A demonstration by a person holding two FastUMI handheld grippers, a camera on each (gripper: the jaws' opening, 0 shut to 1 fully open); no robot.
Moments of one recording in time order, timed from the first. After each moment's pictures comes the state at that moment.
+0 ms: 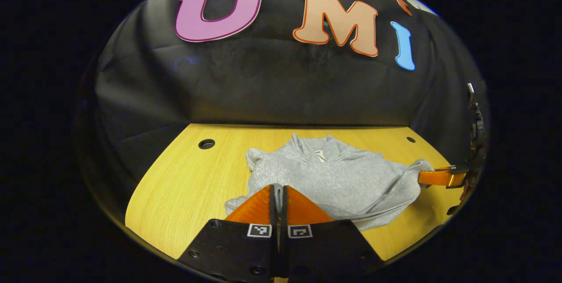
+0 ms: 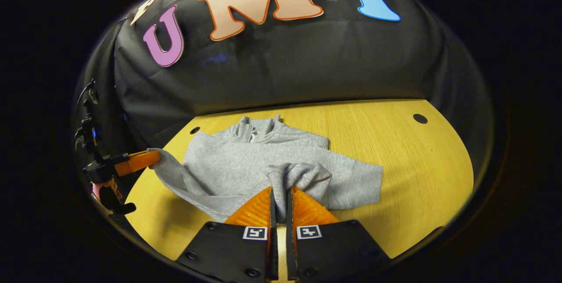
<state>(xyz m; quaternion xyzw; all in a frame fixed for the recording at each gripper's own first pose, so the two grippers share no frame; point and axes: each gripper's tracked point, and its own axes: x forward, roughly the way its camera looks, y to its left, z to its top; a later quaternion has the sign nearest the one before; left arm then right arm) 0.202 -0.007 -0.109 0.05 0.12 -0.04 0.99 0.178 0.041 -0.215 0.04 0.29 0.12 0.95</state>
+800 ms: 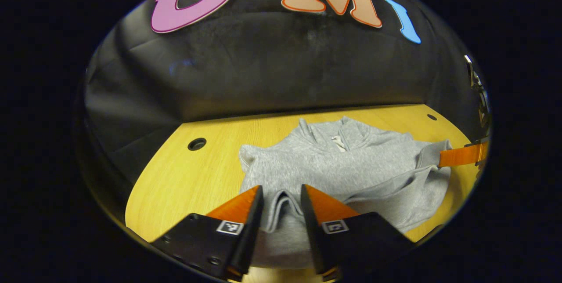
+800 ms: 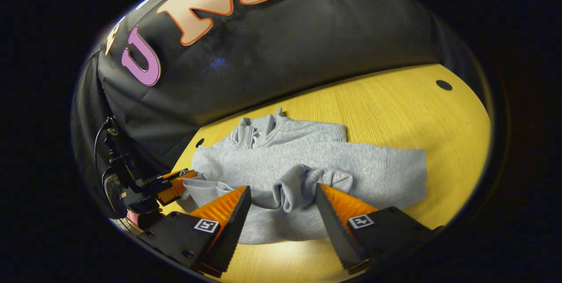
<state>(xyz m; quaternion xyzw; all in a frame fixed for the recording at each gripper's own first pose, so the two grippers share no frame) 0.259 -0.006 -0.135 0.09 0.13 -0.04 0.99 0.218 0.063 -0.224 0.14 0.30 0.15 0.93</state>
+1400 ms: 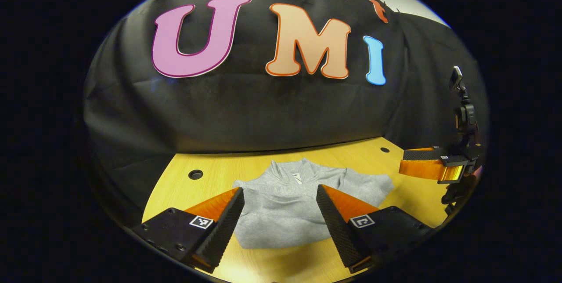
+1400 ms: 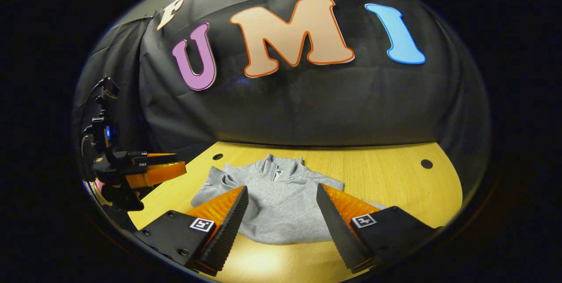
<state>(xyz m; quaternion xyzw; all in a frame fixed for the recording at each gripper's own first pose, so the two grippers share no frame) 0.142 -0.035 -0.019 0.06 0.07 -0.13 0.99 0.139 0.080 -0.088 0.02 0.17 0.19 0.97</state>
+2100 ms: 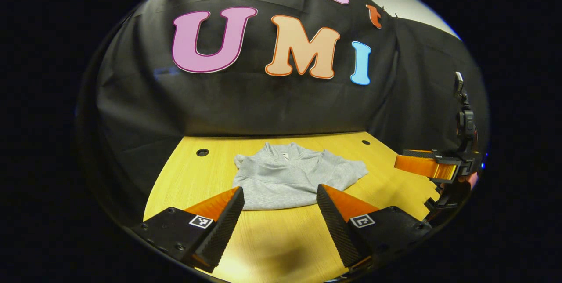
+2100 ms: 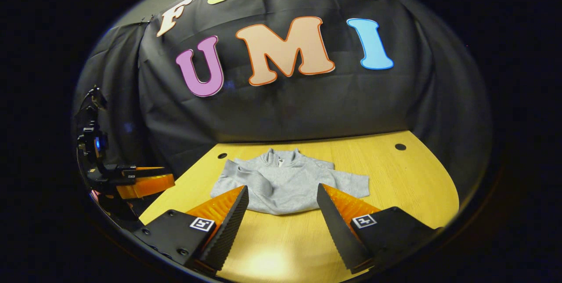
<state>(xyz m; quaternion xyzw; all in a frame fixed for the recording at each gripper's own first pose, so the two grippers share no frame) 0.028 -0.023 -0.044 0.04 0.09 -0.14 0.98 0.030 0.069 -0.088 0.05 0.17 0.11 0.98</state>
